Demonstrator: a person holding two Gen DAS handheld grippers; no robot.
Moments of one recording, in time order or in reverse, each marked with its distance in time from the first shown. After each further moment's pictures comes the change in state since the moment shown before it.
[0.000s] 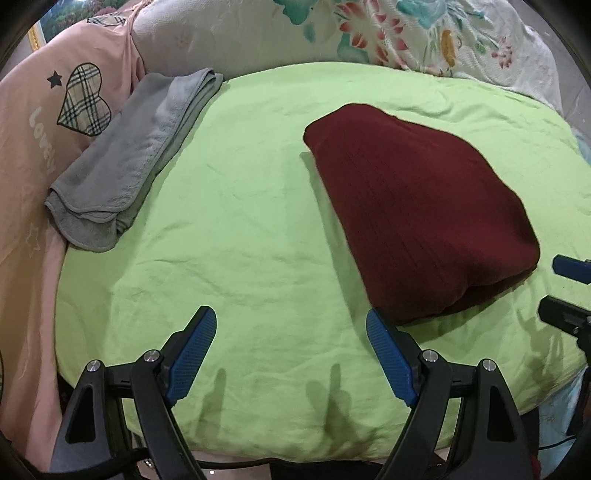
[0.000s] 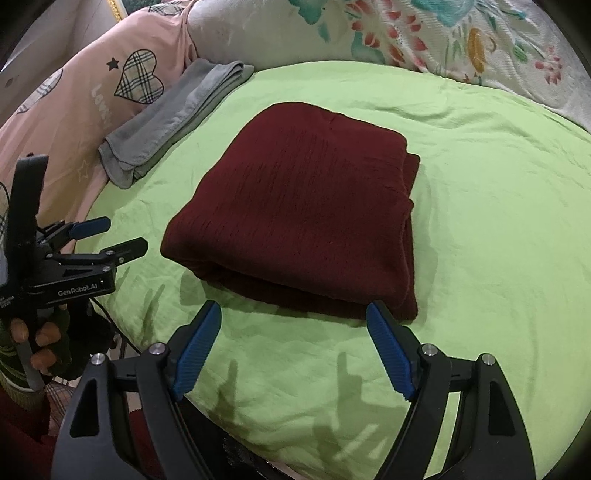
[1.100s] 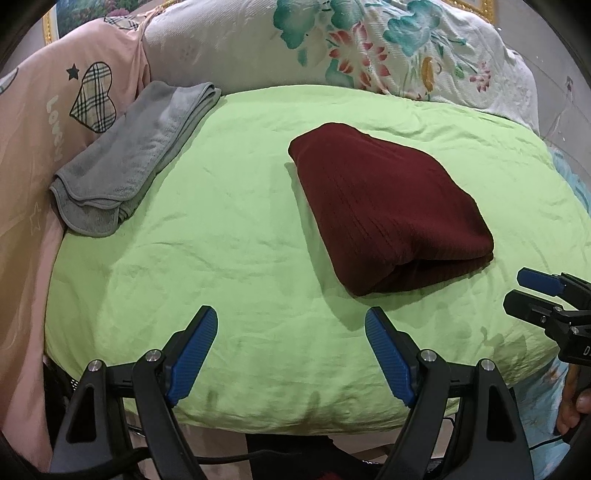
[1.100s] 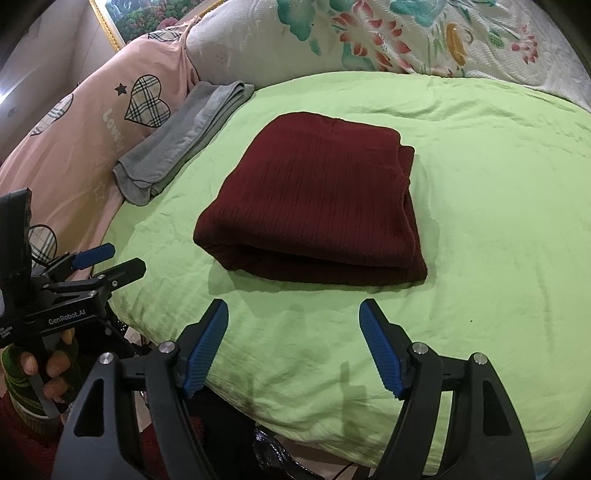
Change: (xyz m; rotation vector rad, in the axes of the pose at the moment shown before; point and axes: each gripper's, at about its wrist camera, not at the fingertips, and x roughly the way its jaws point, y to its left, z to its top) left arm -0.047 0.000 -0.036 -0.033 -0.081 -0.082; right arm -0.027 0.010 -0.035 0.086 -0.078 0.048
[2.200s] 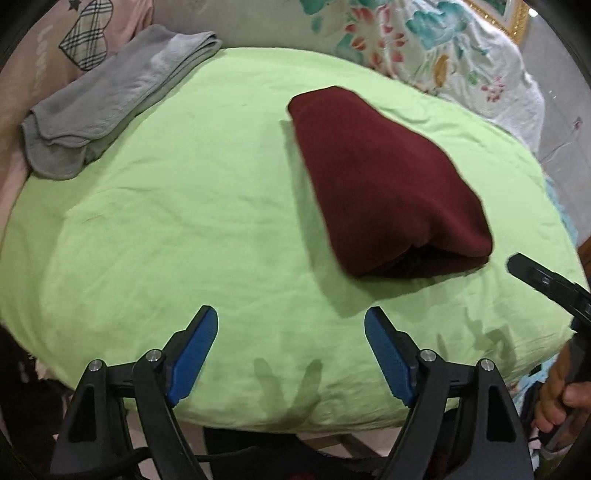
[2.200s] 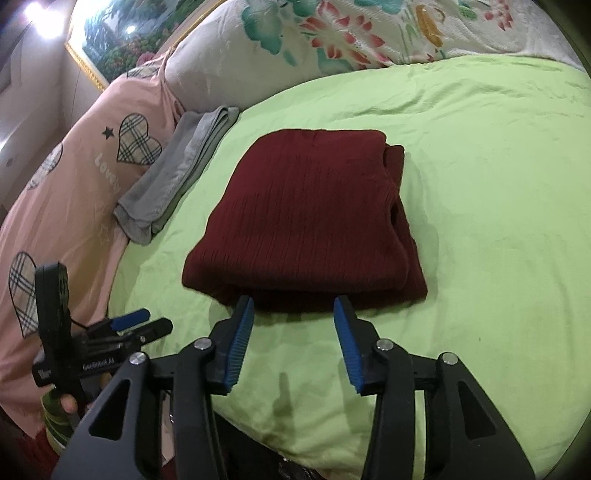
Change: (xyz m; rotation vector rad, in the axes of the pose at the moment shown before) left arm 0.048 0.019 -0.013 -0.137 0.114 -0.130; right arm 0.011 -0.026 0.011 0.133 -0.051 0.073
